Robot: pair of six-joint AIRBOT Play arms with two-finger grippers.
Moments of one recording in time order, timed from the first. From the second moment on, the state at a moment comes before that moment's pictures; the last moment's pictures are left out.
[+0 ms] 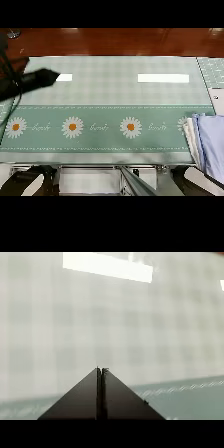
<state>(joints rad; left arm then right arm) -0.10 -0.85 0.98 0.99 -0.78 -1.46 -0.65 -1.17 1.63 -1.02 1.57 1.58</state>
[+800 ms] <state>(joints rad) -0.23 -1.24 1.19 1.39 -1.10 -1.68 0.12 -1.42 1.25 -1.46 1.21 1.56</state>
